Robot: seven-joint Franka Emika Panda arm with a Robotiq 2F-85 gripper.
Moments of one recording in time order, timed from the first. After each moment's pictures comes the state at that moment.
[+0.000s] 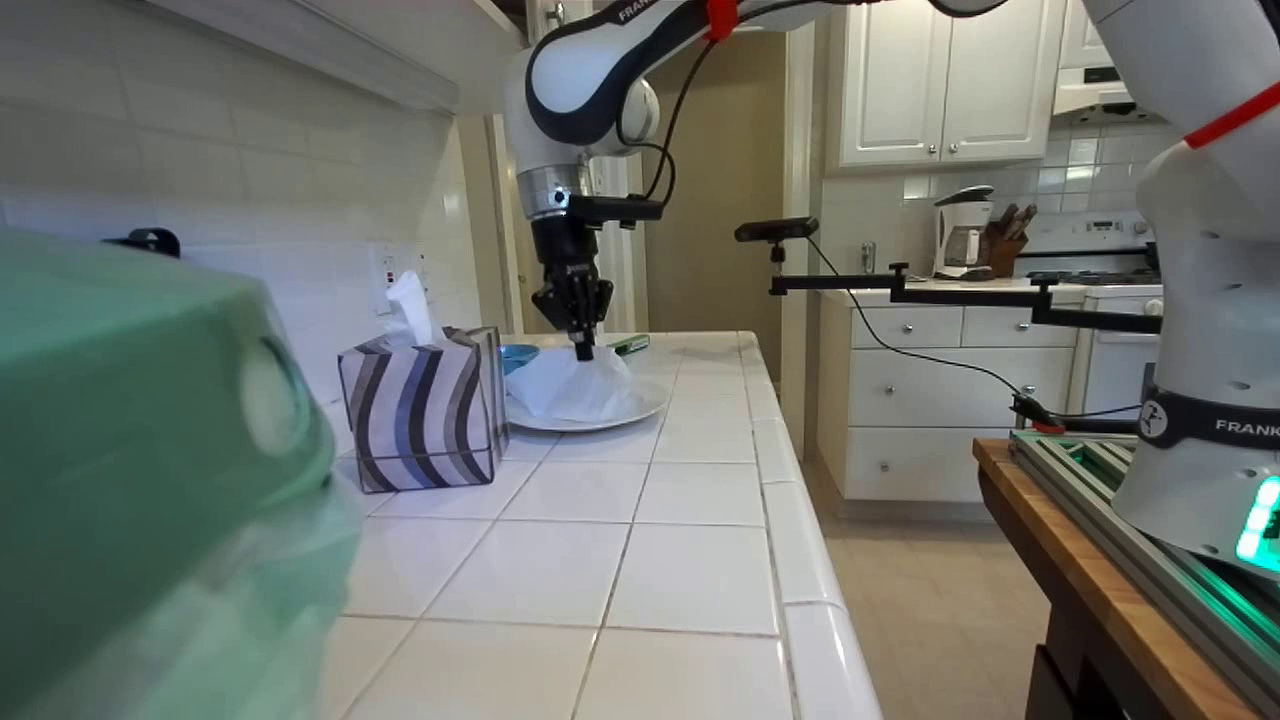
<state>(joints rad) -0.02 0.53 -0.05 -1.55 0.04 1.96 0.25</state>
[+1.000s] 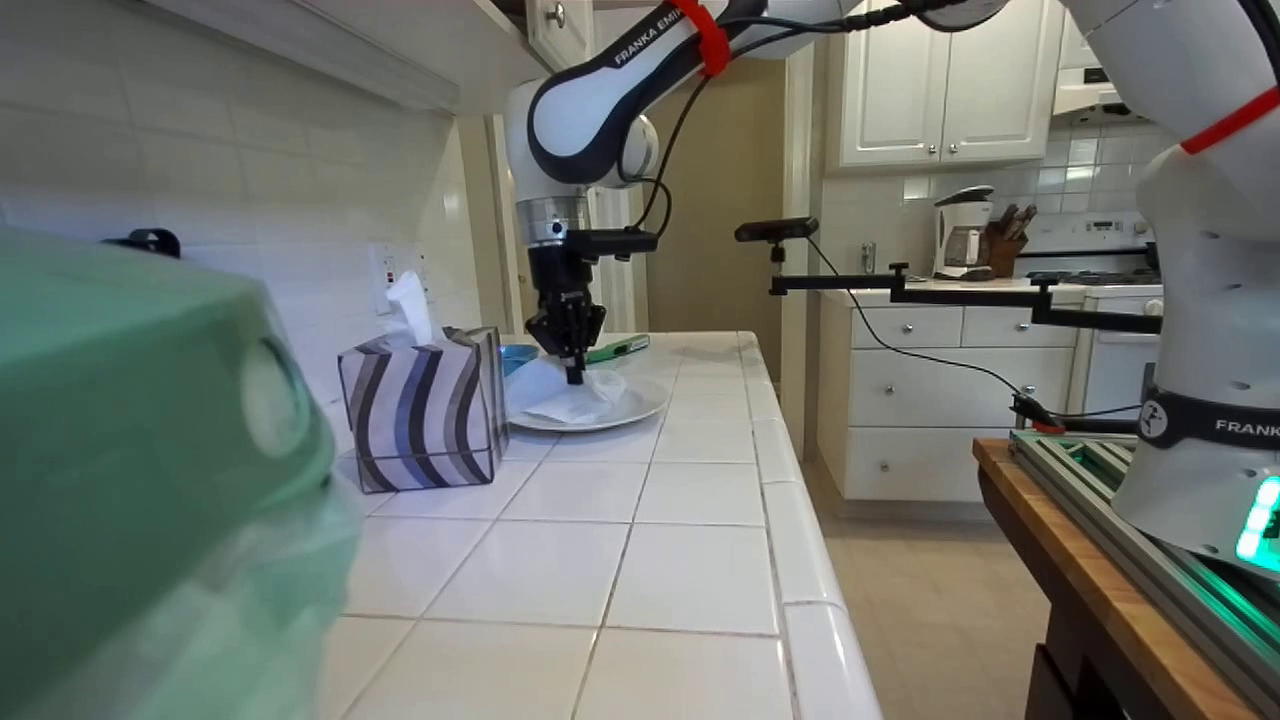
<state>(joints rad) -0.02 0.58 -0.05 -1.56 0.03 2.08 0.24</state>
